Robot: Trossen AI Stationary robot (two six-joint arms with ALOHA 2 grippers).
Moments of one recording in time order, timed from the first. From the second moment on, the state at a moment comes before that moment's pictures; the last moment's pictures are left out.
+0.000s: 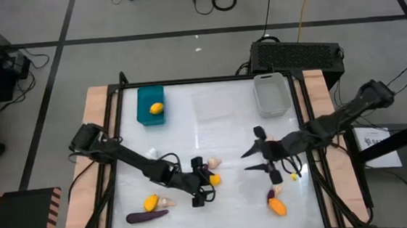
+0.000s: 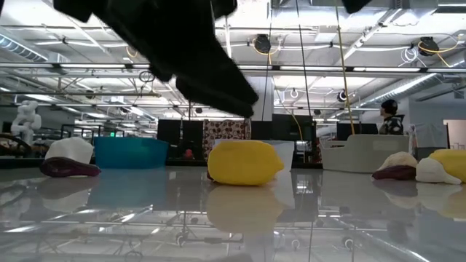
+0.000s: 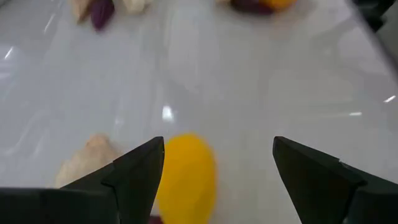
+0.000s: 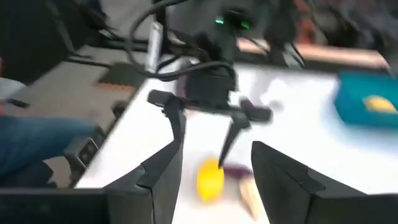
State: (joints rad) left arm -0.42 1.84 1.04 0.12 -0.28 -0.25; right arm 0.45 1.08 0.86 -0.20 0.24 0.15
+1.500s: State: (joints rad) left arm -0.35 1.72 1.11 -0.06 -0.45 -0.27; right arm 0.63 1.16 0.88 -0.35 0.47 0.54
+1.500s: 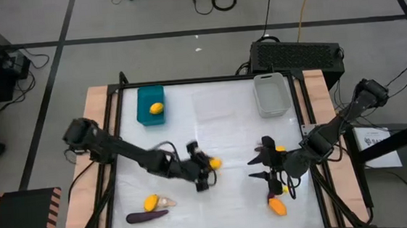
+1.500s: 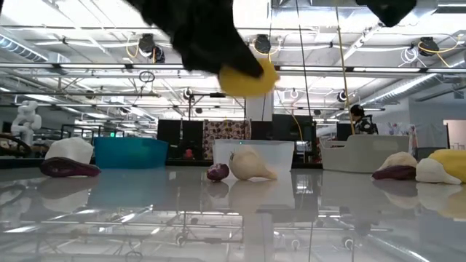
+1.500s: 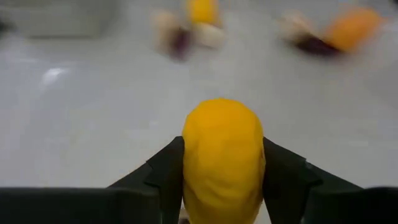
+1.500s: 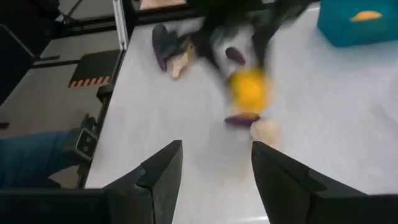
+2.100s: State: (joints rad) left arm 0.16 1.35 1.08 -0.88 -0.65 -0.52; right arm 0.64 1.16 0.88 -0.40 0.47 0.63
